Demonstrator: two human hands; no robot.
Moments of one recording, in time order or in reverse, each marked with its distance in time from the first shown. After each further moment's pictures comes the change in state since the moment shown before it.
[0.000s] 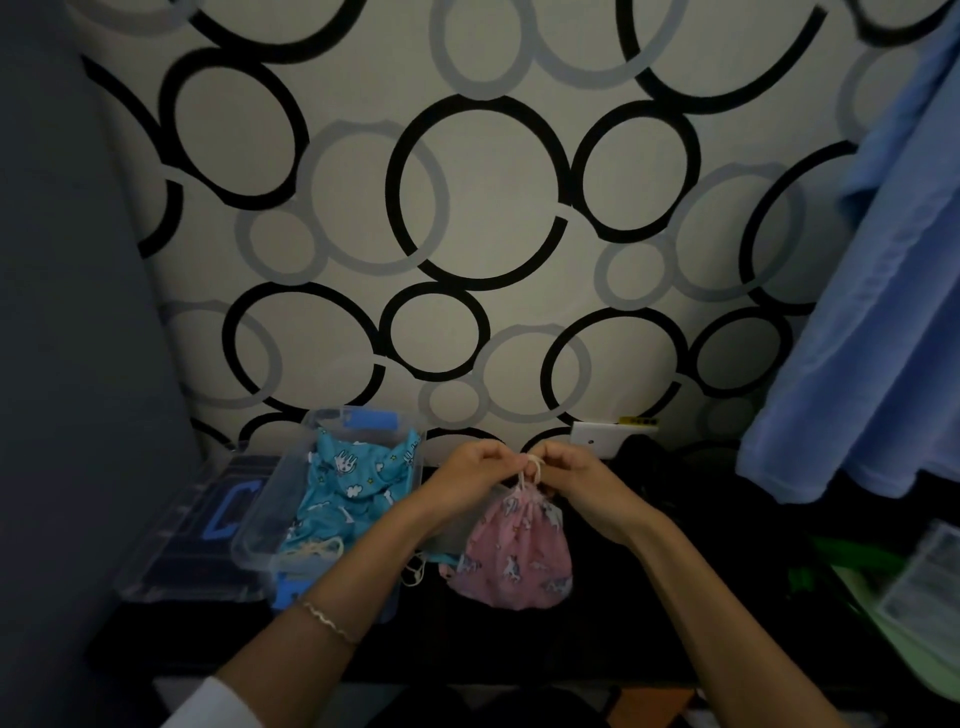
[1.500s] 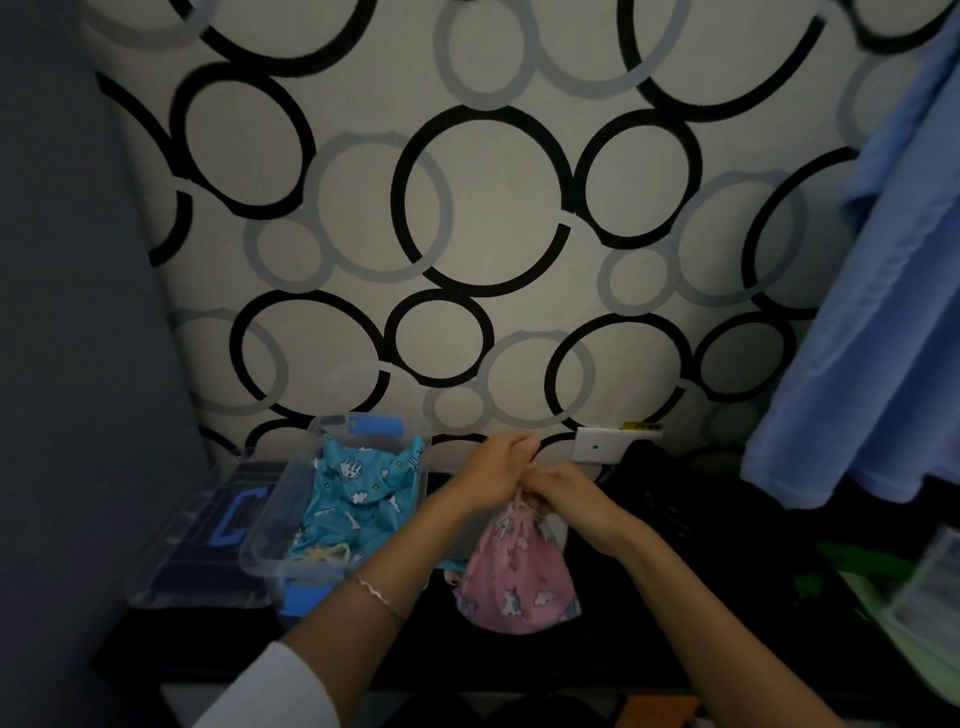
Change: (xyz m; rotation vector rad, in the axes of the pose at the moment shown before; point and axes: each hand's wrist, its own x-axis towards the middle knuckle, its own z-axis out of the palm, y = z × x) left_hand 0.021 0.013 0.014 0.393 0.050 0.139; right_hand 0.011 0.013 0.013 -0.107 0.071 0.114
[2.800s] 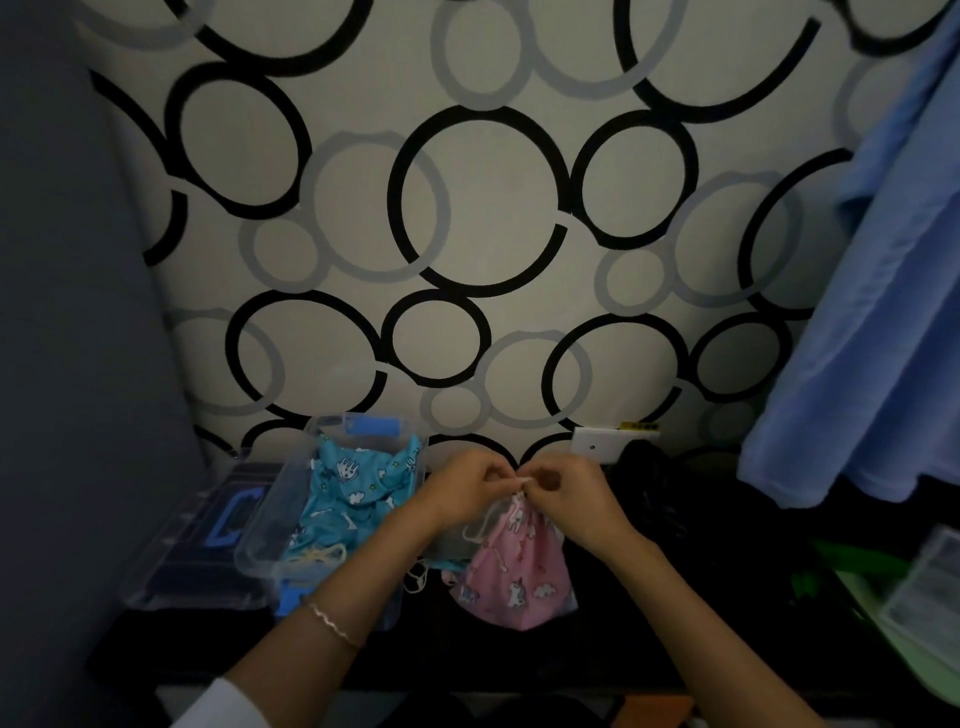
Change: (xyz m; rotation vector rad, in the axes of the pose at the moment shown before) left_hand -0.017 -0.022 -0.018 0.134 -0.090 0.036; right_hand -0.011 -0.002 -0.001 -0.450 0.252 -0.283
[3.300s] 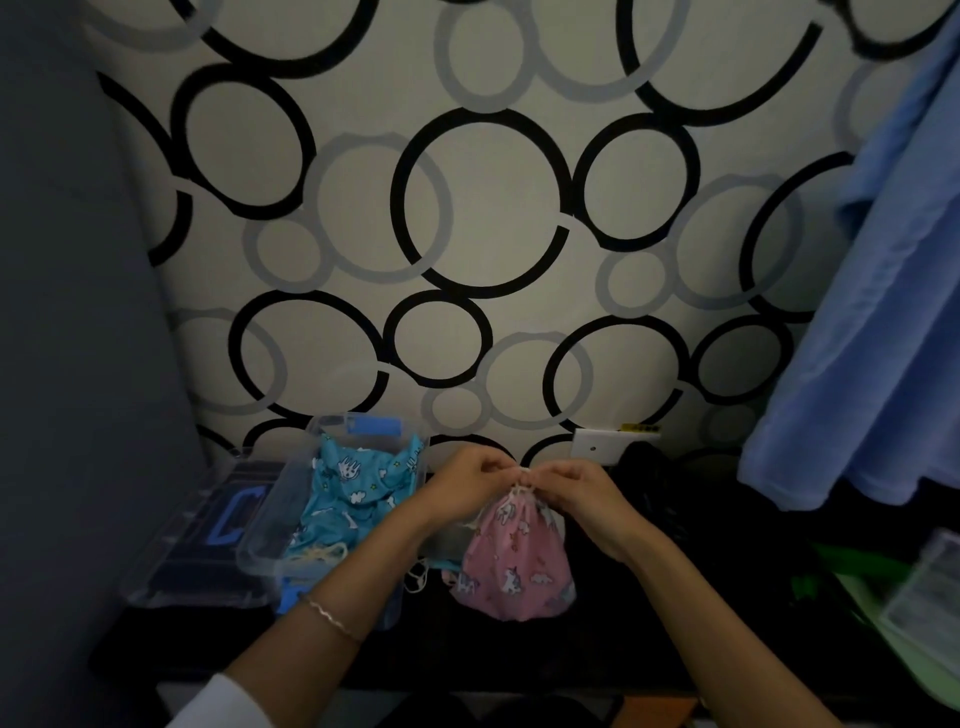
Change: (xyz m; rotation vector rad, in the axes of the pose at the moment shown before) left_hand 0.000 0.006 0.001 -0.243 0.037 -0.043; right_hand 0.000 0.007 -0.007 0.681 -0.166 0.297
